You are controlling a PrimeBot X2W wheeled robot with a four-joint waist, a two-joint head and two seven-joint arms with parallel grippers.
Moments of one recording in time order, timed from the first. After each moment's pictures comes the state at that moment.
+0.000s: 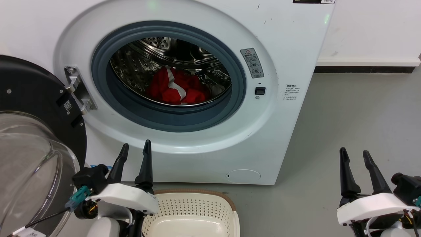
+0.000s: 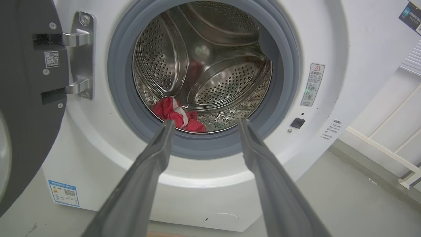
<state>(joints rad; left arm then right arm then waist) -0.15 0.05 -0.04 0.25 -0.42 -0.12 -0.17 -0.05 -0.05 -0.08 0.17 0.32 0.13 -0.17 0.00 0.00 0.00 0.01</state>
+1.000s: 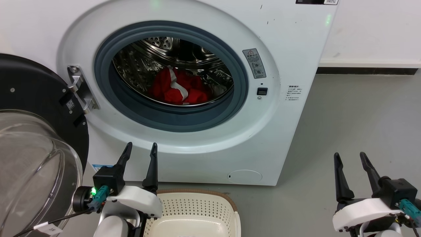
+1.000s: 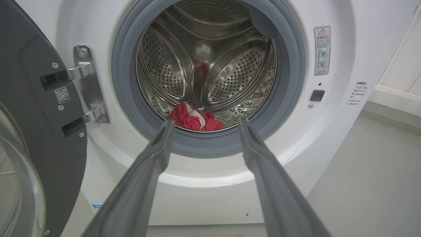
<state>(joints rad) -0.18 0.05 -0.05 0.31 -0.15 -0.10 -0.23 -0.05 -0.05 -0.08 0.21 0.09 0.13 -0.23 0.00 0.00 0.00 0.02</state>
